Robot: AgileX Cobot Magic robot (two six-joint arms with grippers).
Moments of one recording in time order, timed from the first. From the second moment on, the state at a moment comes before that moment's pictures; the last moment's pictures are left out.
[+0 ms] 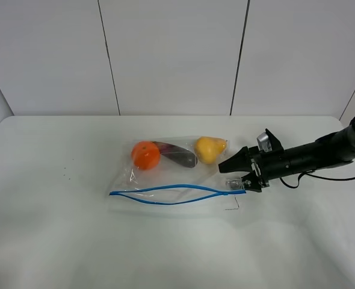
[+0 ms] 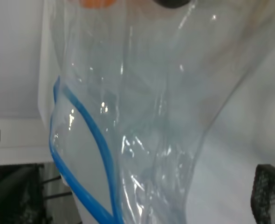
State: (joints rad) left arm -0.01 -0.01 -0.49 0.04 1.06 -0.01; right arm -0.08 2.26 -1.13 1.37 1.16 -1.27
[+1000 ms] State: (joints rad) left arm -0.01 -0.01 -0.49 0.04 1.06 -0.01; right arm -0.06 2.26 -1.13 1.40 1.21 -1.25
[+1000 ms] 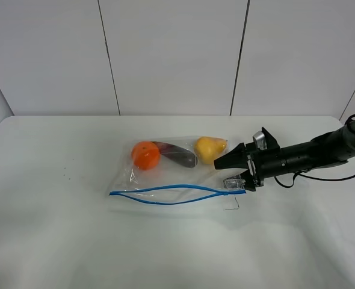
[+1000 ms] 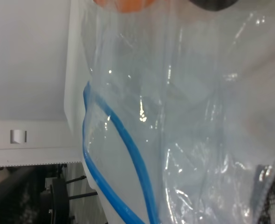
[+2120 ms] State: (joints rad) left arm -0.01 -0.01 -0.49 0.04 1.05 -0.01; right arm -0.06 2.26 -1.13 1.38 1.21 -1.23
